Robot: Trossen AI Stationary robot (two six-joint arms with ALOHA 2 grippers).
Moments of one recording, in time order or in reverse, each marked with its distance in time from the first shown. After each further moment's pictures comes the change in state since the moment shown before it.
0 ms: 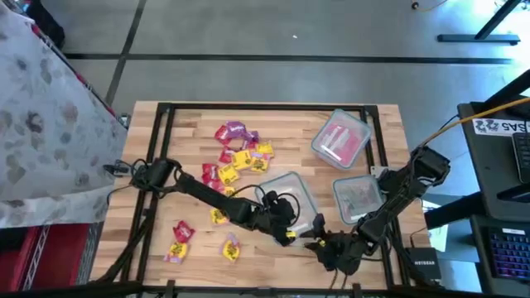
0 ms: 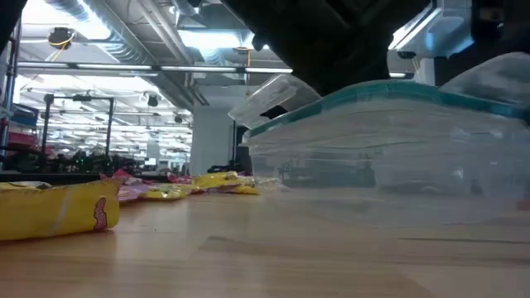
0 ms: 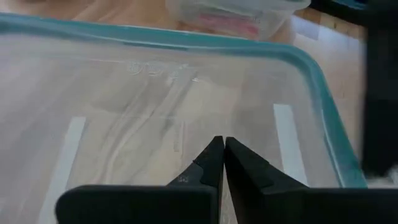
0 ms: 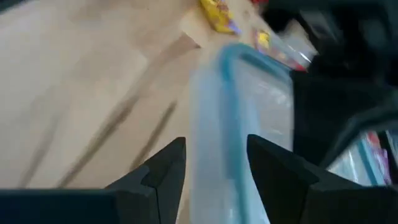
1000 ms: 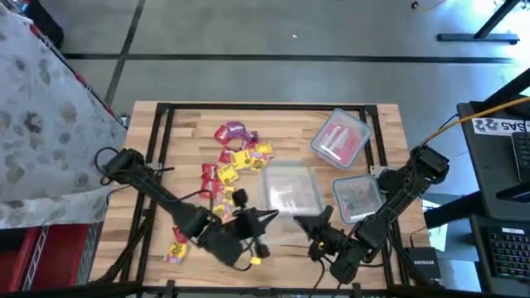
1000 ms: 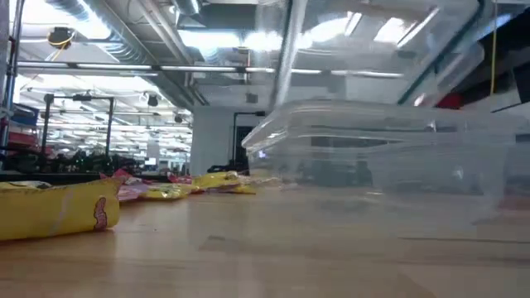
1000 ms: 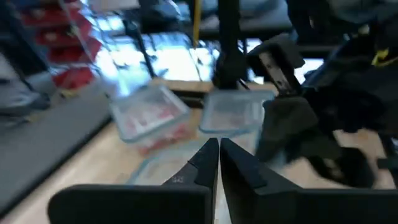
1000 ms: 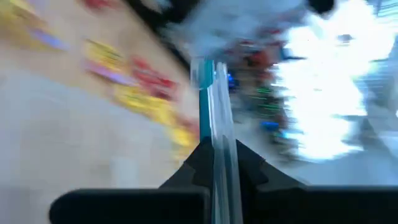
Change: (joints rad) left arm -0.251 -0.405 0.031 -0.046 -0.656 0.429; right arm -0.029 -0.005 0.270 -0.213 0.633 -0.324
